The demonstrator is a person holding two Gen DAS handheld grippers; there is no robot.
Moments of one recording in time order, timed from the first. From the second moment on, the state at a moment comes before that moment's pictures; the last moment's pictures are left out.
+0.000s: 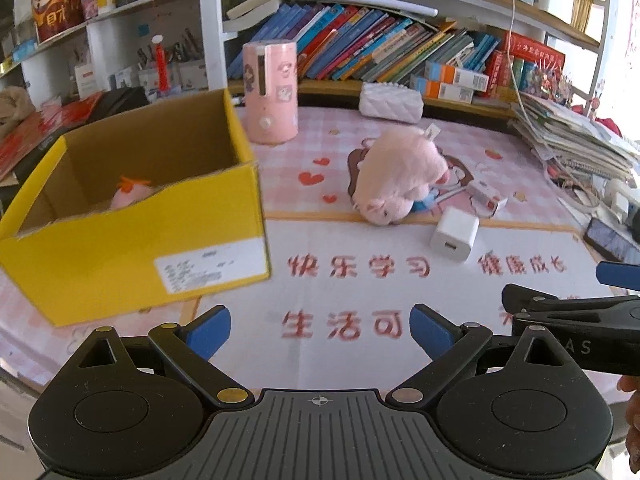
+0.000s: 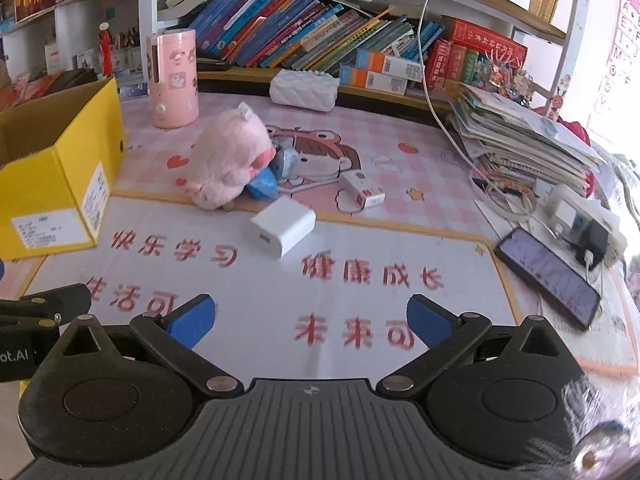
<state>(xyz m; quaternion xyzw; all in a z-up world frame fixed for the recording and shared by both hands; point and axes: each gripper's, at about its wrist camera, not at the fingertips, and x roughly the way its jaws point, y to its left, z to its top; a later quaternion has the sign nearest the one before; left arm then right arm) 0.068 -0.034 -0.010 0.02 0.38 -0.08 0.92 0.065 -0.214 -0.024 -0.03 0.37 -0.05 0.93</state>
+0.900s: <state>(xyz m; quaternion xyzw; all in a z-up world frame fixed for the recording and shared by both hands) 0.124 -0.098 -0.003 0.04 0.35 -0.06 0.93 0.144 -0.280 -0.020 0.03 0.36 0.01 0.93</state>
